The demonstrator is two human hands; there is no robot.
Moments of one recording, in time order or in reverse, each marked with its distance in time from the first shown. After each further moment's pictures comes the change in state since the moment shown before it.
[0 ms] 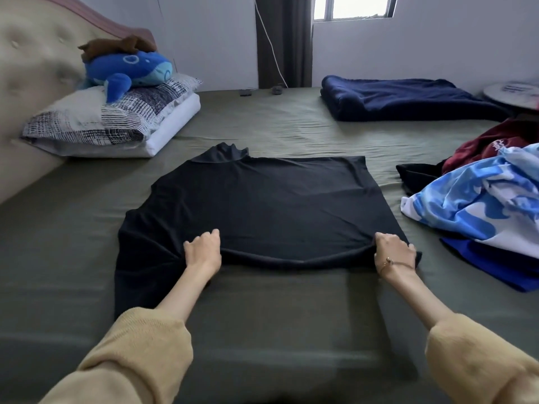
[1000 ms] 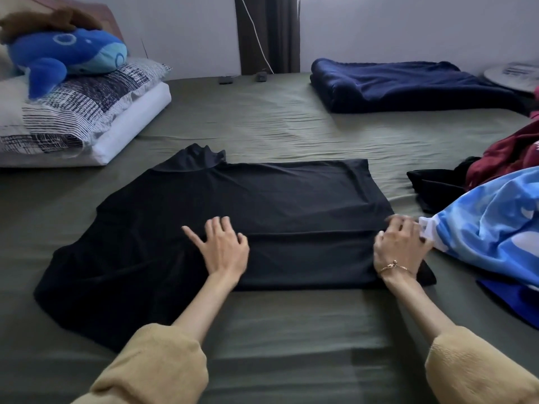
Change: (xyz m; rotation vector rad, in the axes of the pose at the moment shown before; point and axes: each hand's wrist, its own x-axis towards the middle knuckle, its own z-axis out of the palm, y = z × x) left_hand 0.121 0.104 0.030 -0.245 0.241 -0.055; right_hand 0.132 -0.017 0.043 0.258 0.378 0.156
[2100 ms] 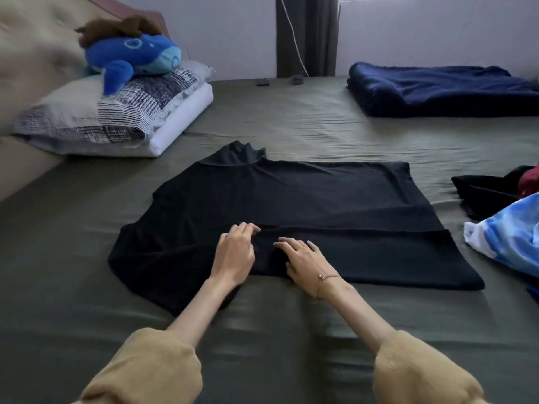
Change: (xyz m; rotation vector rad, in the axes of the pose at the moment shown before) left_hand -0.022 -0.078 -0.026 -0.266 -0.023 0.301; right_hand -0.106 -0.152 -0.008 0.179 -0.639 -0.865
